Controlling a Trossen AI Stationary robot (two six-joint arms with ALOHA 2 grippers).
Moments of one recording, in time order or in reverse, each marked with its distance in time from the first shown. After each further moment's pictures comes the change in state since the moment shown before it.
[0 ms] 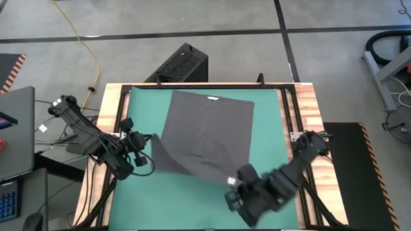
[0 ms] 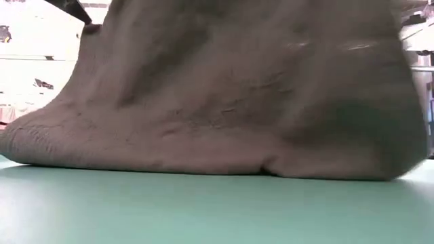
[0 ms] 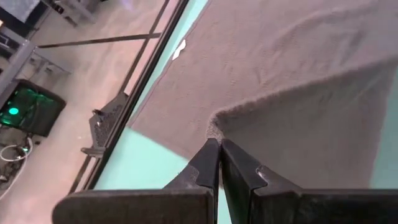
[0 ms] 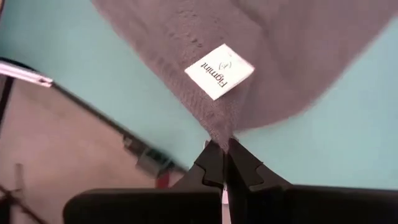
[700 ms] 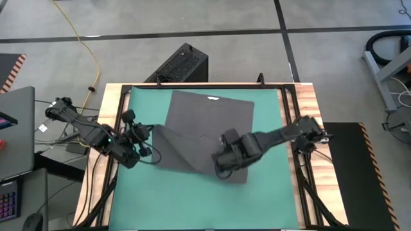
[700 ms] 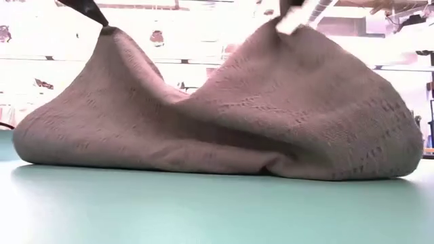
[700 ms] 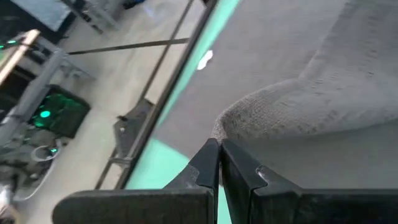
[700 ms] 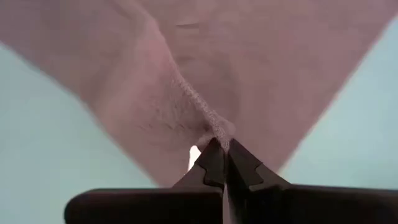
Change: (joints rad) left arm 0.167 -0.032 0.000 0.091 -0.062 0.223; right arm -0.340 -0.083 -0.248 0.001 0.076 -0.376
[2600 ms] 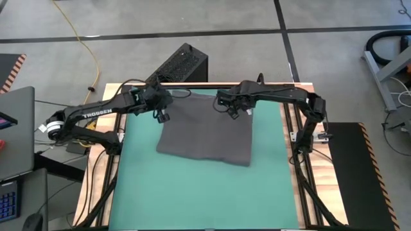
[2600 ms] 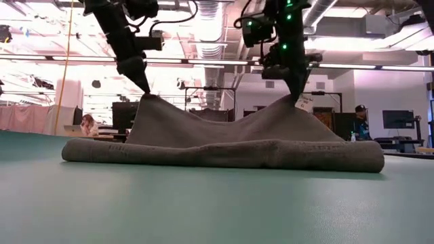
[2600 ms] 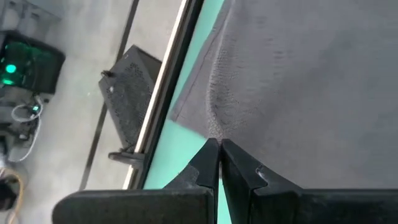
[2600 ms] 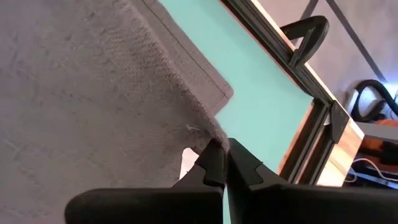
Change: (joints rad) left arm 0.998 0.150 -0.146 0.617 0.589 0.917; right arm -0.679 -0.123 -0.435 0.169 0.131 -0.820
